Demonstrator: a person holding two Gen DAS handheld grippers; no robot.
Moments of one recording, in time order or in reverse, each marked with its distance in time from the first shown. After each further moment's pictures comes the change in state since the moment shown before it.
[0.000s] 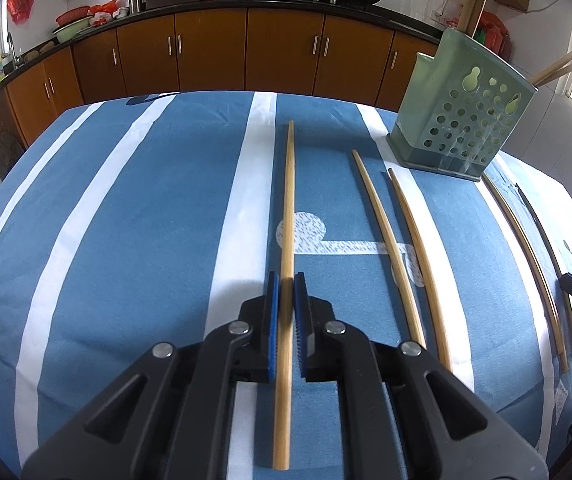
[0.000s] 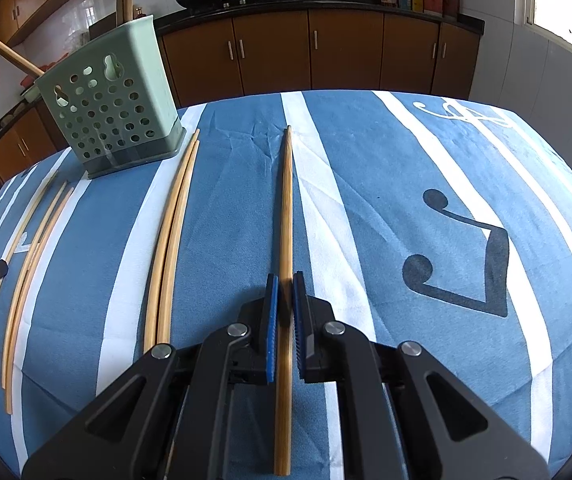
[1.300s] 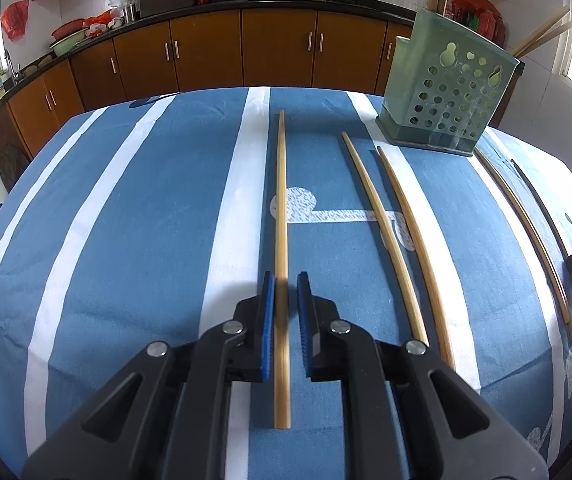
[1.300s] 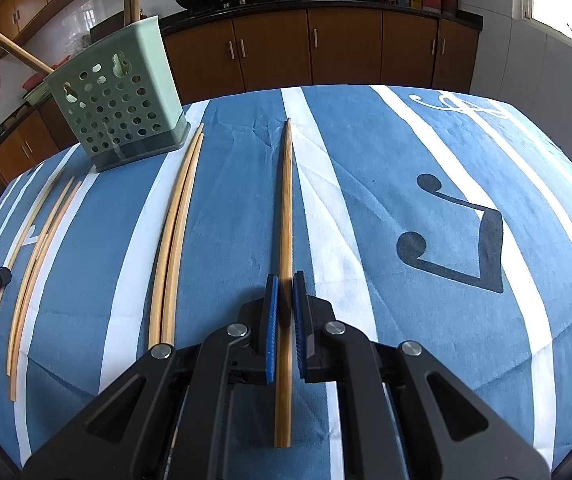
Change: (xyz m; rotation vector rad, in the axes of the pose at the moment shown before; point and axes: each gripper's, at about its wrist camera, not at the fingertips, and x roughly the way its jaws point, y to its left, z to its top) left arm -0.013 -0.009 -0.018 0.057 0.006 0.039; right arm -0.009 -0.001 -0.010 0.013 0.002 0.016
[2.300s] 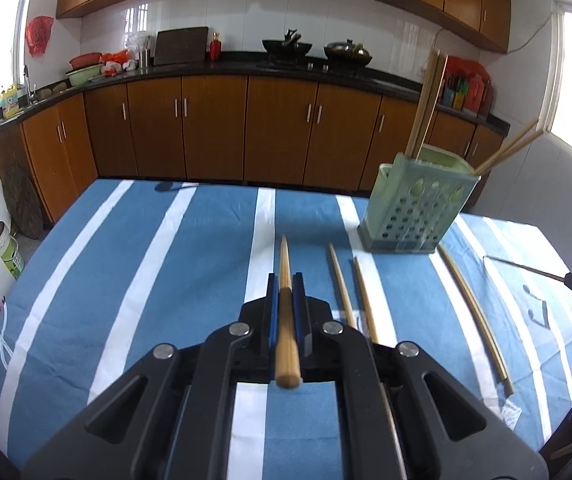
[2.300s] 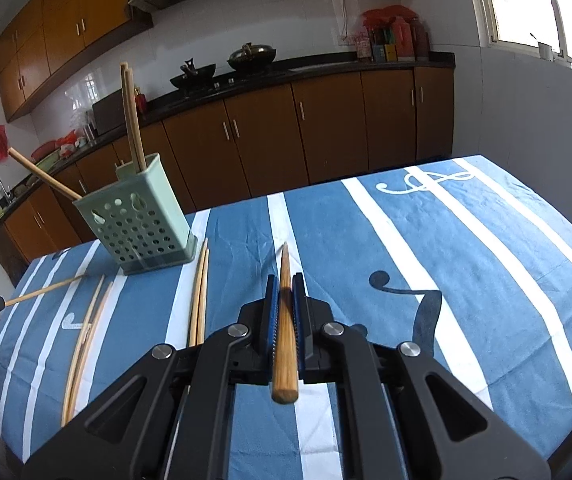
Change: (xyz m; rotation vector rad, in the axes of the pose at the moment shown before) left arm -0.095 0.015 0.045 -0.063 -0.241 -0.046; right arm -0.084 -0.031 0.040 0.103 -0.277 0.038
